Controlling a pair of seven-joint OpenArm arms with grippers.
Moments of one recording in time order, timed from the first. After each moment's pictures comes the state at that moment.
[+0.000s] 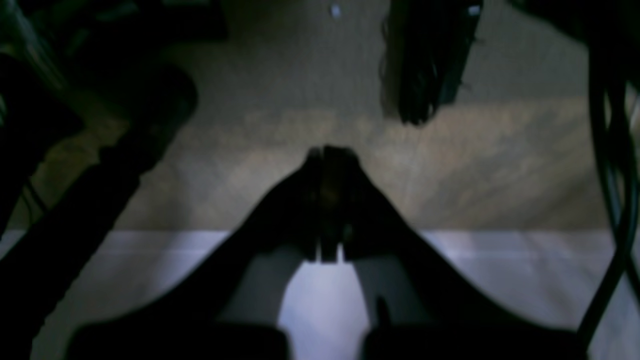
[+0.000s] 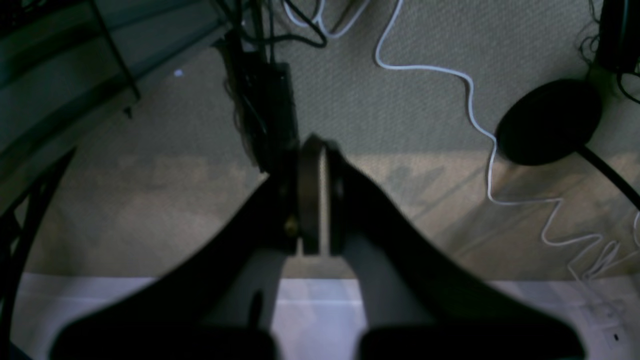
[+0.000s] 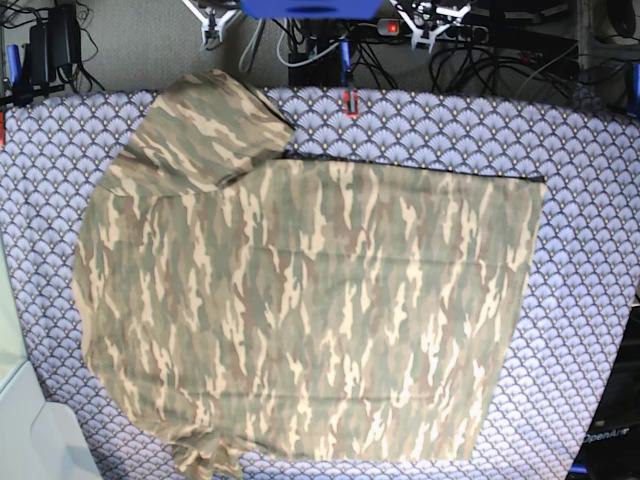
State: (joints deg) left arm 7.6 -4.5 11.9 19.9 -7.1 0.0 17.5; right arm -14.7 -0.1 3.4 24.7 0.0 1.3 -6.6
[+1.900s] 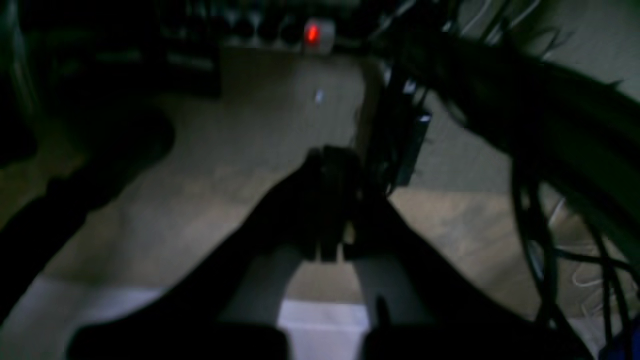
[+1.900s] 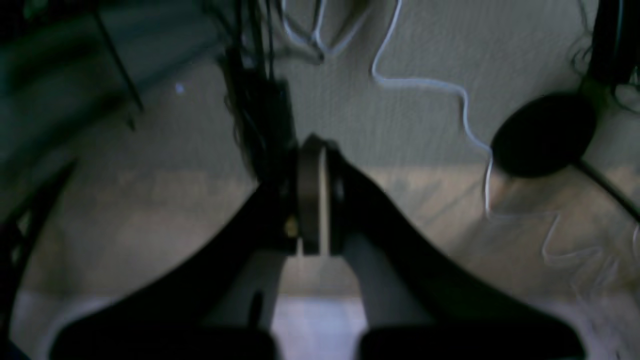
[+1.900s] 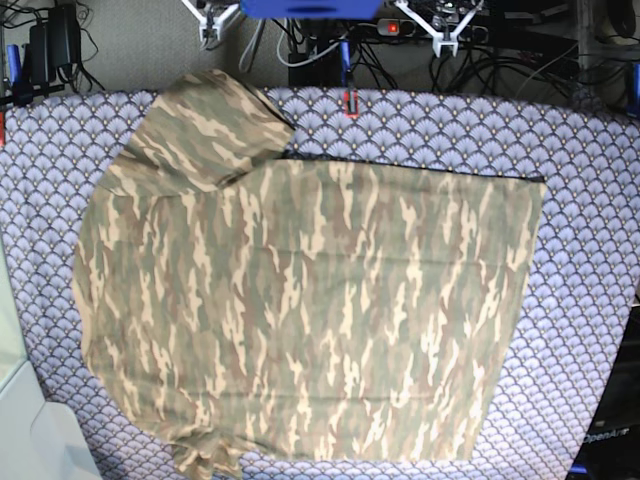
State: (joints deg) left arm 17.4 -9.0 11.9 36.1 -20.9 -0.6 8.5; right arm -18.5 -0.1 3.4 29.4 0.1 1.1 -1.2
